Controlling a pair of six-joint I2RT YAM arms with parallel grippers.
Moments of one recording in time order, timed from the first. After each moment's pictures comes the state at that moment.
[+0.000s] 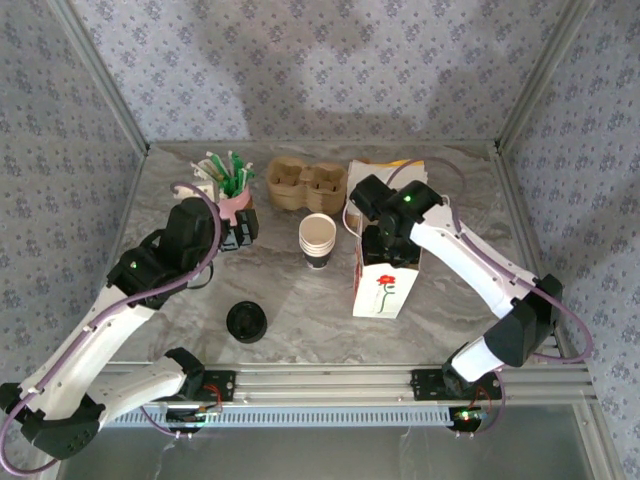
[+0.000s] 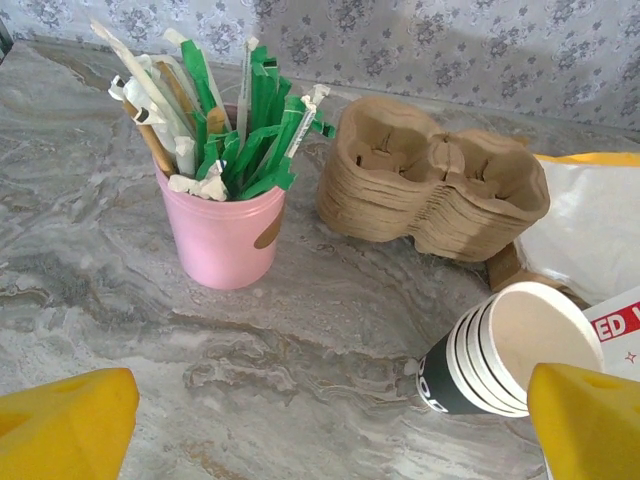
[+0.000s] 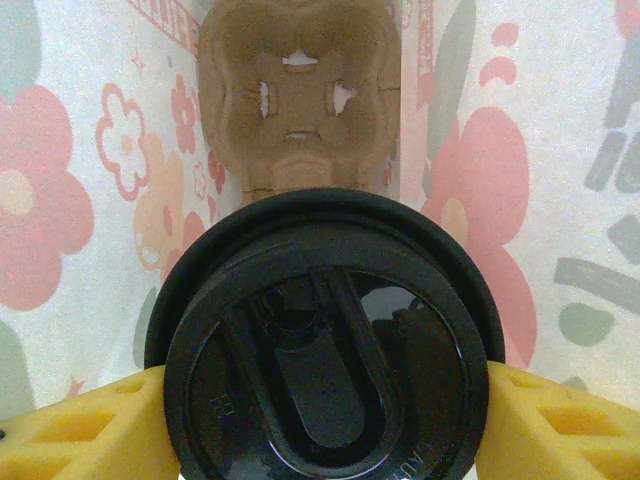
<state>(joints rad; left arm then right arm) -0.68 0.94 1.19 -0.85 -0.44 -0.55 0.70 1.52 1.53 -1.42 0.16 0.78</state>
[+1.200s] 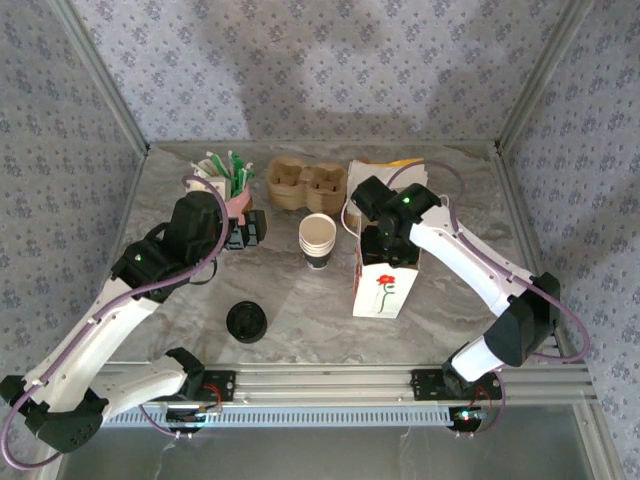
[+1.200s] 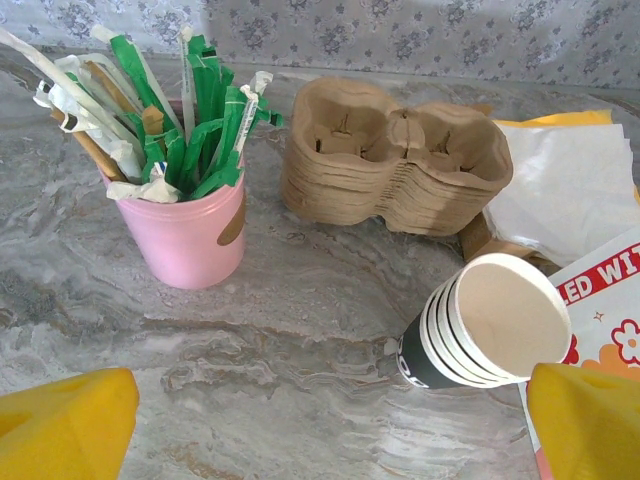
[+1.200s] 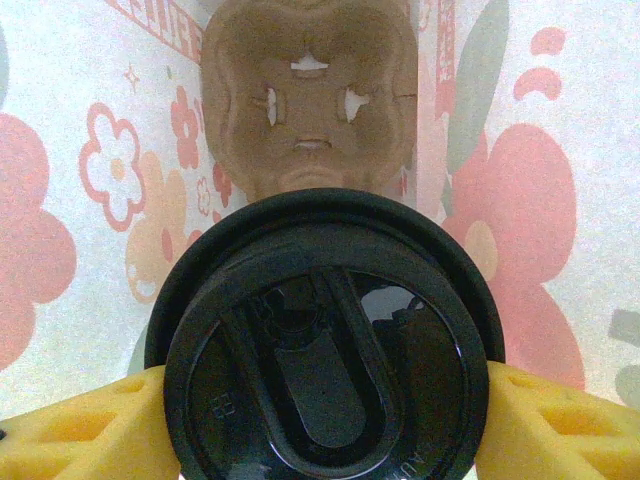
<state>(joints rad) -0.68 0.98 1.23 -0.85 -0.35 -0.48 0.68 1.52 1.48 -1.35 0.14 0.77</state>
